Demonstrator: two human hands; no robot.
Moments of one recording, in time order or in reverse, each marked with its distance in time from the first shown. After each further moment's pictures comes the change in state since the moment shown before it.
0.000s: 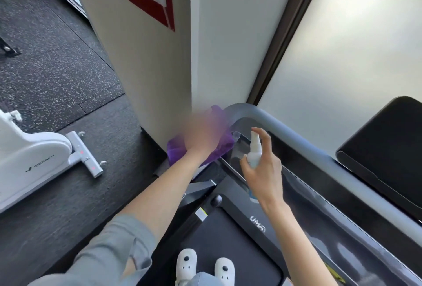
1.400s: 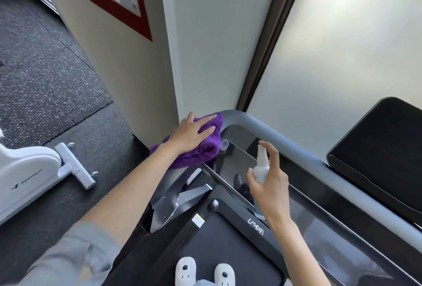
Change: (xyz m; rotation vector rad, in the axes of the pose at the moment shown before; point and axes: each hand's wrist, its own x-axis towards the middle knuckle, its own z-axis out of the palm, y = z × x) left_hand 0.047 -0.017 -0.013 -0.259 -0.306 0.328; right_hand 0.003 0.030 -0.019 0.015 0.052 0.076
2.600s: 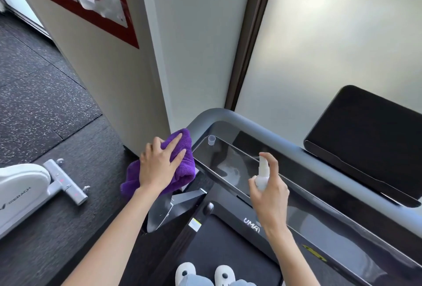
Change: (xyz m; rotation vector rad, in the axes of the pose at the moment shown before) left_hand -0.109 -0.001 0.016 0.280 0.321 -0.104; right_hand -0.049 0.015 -0.020 -0.102 0.212 0.034
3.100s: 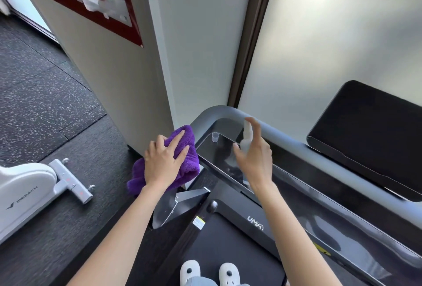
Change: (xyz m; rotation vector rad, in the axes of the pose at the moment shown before) left_hand -0.006 0.002 0.001 0.012 0.055 -0.008; right_hand 0.053 -0.037 0.030 -0.025 -0.115 -0.062
